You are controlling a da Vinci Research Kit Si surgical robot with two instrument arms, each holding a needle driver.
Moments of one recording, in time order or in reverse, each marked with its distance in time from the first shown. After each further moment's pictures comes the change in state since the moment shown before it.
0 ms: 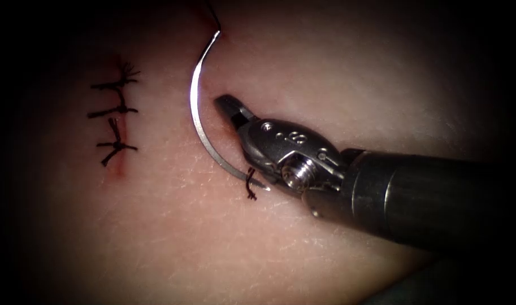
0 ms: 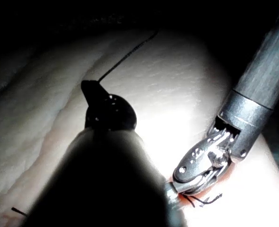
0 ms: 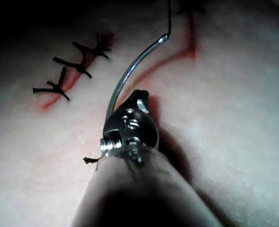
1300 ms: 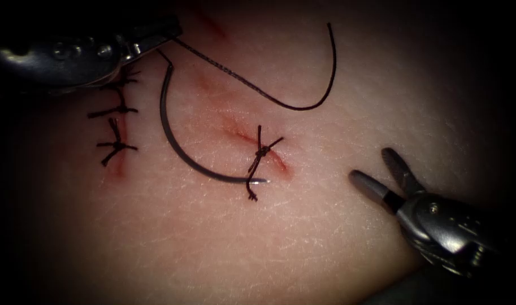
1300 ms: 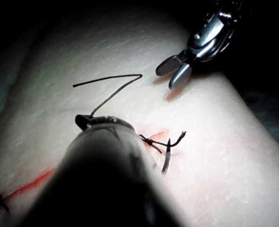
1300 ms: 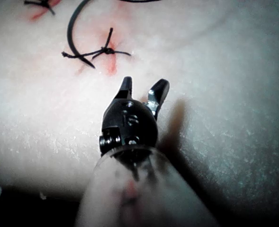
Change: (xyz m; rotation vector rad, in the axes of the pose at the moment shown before) right arm -0.004 0.007 -0.017 -0.083 0.067 -0.062; left arm -0.012 0.007 -0.001 0.043 -0.291 0.329
